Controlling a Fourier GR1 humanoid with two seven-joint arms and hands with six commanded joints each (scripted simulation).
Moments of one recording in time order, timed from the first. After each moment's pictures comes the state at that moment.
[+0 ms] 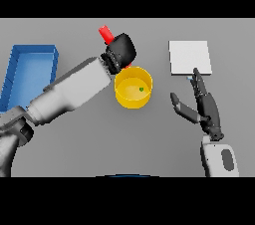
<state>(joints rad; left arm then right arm) -1.14 0.24 -0.91 -0.84 -1.26 -0.43 -0.02 0.02 -0.04 0.06 -1.61 0.11 0.00 -0.03</state>
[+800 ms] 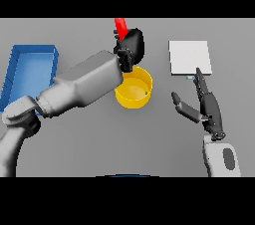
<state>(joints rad) -1.28 0.20 -1.06 -0.76 -1.41 -0.48 -0.09 0.01 -0.06 0.06 -1.61 0.15 -0.02 -0.02</state>
